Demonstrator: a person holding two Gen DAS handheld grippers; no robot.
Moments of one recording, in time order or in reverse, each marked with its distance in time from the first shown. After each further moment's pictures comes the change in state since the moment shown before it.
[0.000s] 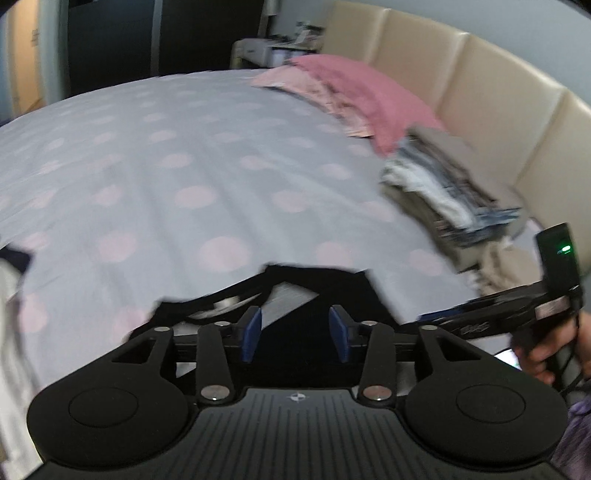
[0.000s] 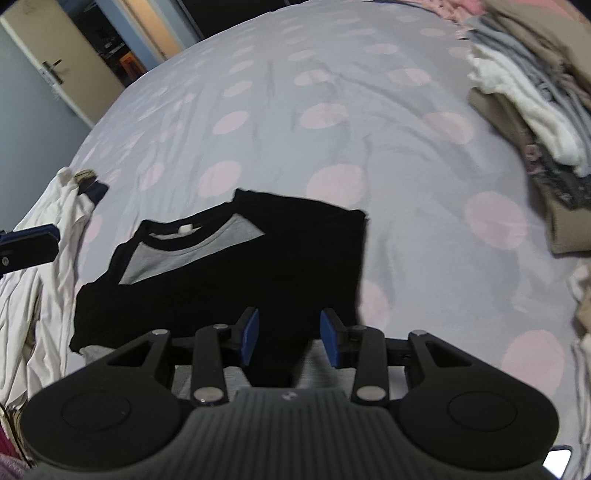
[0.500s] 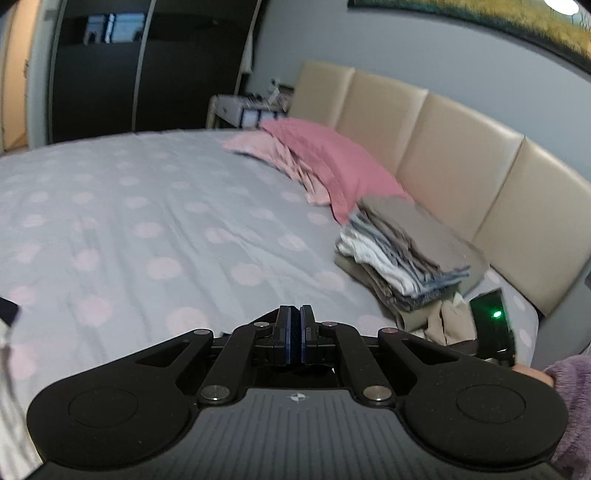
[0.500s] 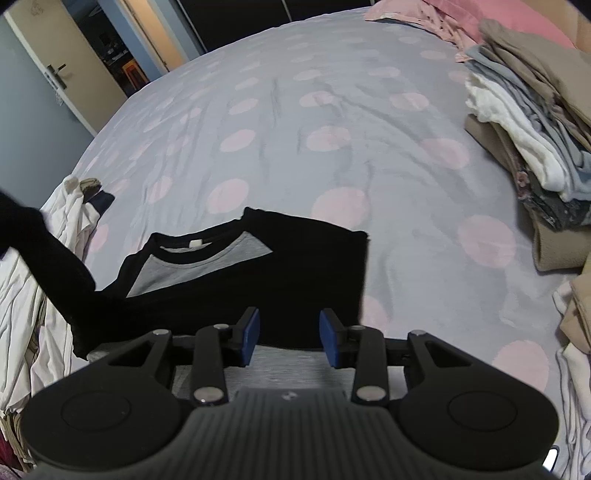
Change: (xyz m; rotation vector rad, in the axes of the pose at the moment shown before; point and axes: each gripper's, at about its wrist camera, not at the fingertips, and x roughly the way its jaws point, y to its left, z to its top) left arm -0.048 -0.047 0.040 0.024 -0.178 -0.127; right arm -0.029 0.007 0.004 -0.010 -0.059 -0.037
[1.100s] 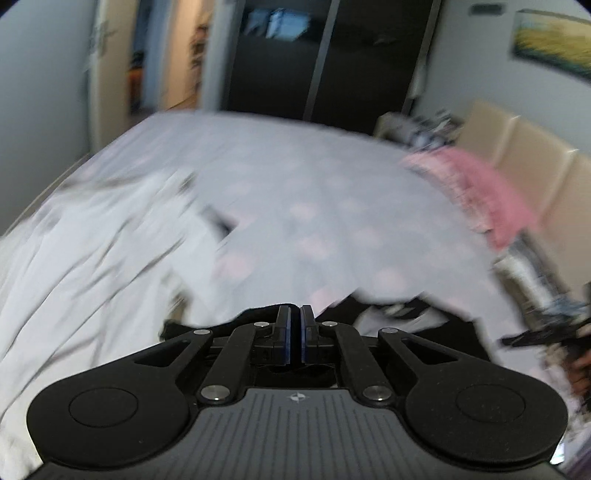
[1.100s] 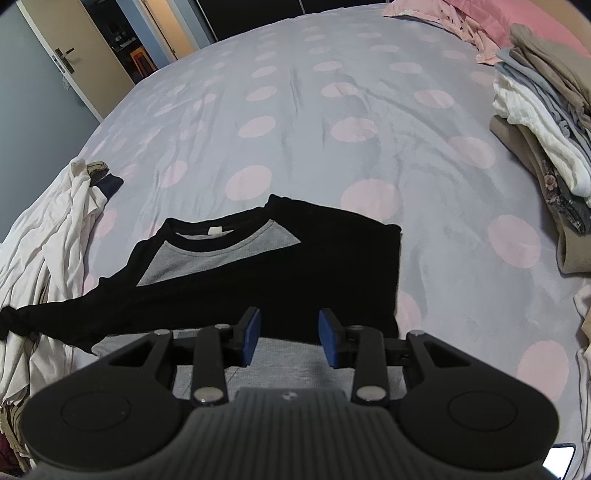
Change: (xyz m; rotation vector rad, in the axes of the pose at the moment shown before) left arm -0.171 0.140 -0.110 -0.283 -0.096 0.407; right arm 0.016 0.041 -0.005 -0.055 0.024 0.005
